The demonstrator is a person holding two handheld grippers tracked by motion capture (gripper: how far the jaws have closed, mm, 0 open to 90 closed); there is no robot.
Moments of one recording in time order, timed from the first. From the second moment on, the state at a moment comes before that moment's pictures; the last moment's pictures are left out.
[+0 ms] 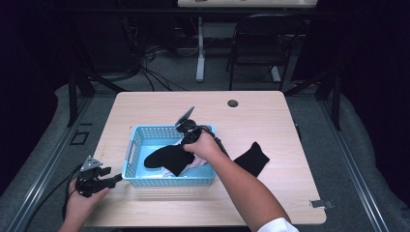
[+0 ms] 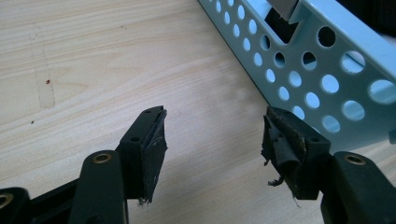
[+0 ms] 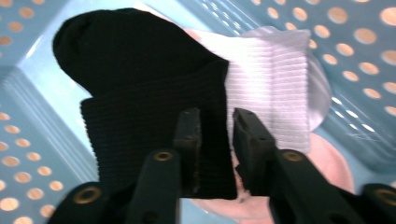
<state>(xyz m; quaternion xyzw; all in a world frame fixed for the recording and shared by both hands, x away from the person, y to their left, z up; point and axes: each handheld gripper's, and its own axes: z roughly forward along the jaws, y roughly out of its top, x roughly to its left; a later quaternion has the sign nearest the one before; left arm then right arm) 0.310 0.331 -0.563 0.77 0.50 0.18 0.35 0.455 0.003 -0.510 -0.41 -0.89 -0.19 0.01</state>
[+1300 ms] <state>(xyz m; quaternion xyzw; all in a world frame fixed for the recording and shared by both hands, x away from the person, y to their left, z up) 0.310 0.331 -0.563 0.77 0.50 0.18 0.35 0.401 -0.011 -0.357 -0.31 -0.90 -0.28 -0.08</state>
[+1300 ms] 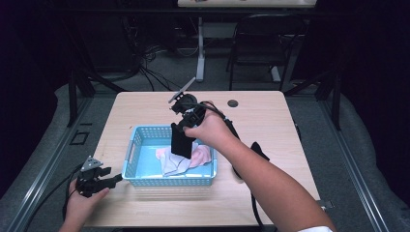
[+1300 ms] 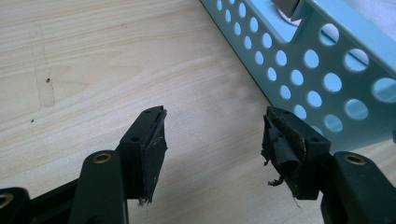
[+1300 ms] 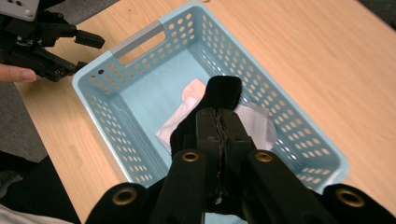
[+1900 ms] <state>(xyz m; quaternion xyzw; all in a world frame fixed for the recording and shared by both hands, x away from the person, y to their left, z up) 0.310 0.331 -0.564 0.77 0.50 0.18 0.34 0.390 -0.049 -0.321 -0.32 -0.90 -0.28 -0.09</state>
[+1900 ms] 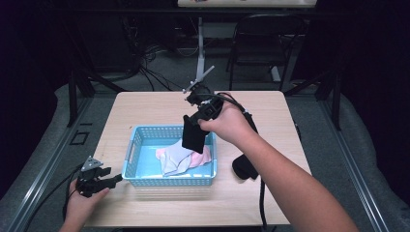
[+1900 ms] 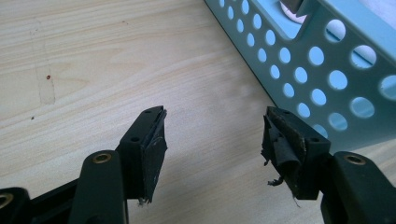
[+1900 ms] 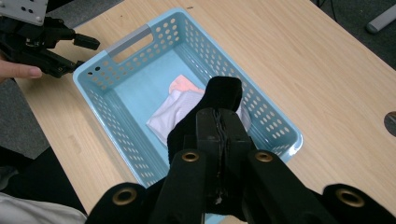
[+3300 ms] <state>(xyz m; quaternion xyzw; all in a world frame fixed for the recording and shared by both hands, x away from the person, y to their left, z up) 0.311 0.329 -0.569 0.77 0.51 0.18 0.33 0.359 -0.182 -0.402 -0.44 -0.86 -0.24 -0.09</state>
